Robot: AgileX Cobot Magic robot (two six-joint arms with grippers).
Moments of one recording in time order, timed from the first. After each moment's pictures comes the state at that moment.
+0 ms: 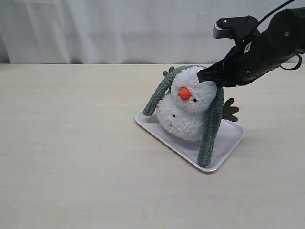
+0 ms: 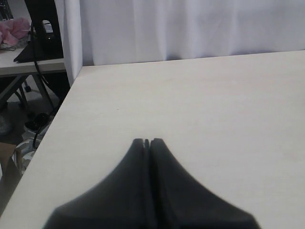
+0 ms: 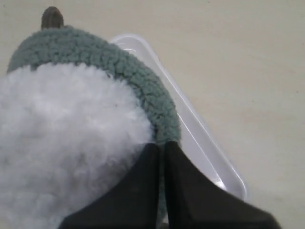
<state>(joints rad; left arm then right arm) 0.00 0.00 0.00 0.04 0.34 0.05 0.26 1.71 -1.23 -0.03 0.56 0.06</state>
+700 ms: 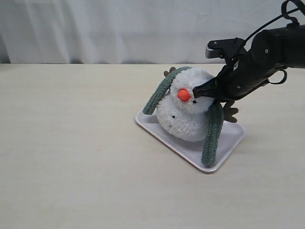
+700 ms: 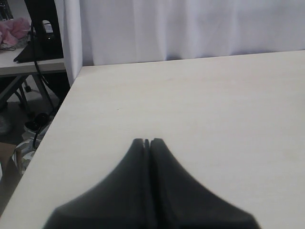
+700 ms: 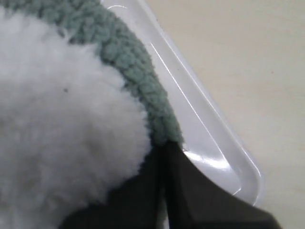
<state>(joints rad) 0.00 0.00 0.00 0.04 0.34 0.05 0.26 1.82 -1.23 -0.03 0.55 0.07</state>
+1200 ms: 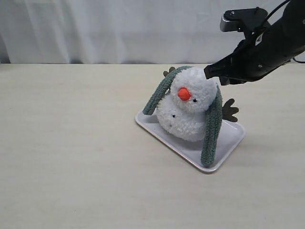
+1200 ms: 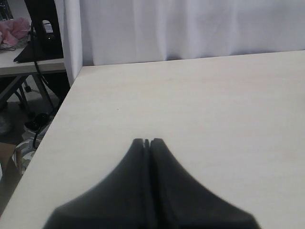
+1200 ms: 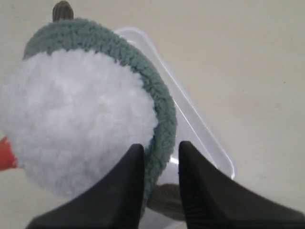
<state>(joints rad) 0.00 0.00 0.00 0.04 0.34 0.05 0.26 1.63 -1.23 -0.03 0.66 0.05</state>
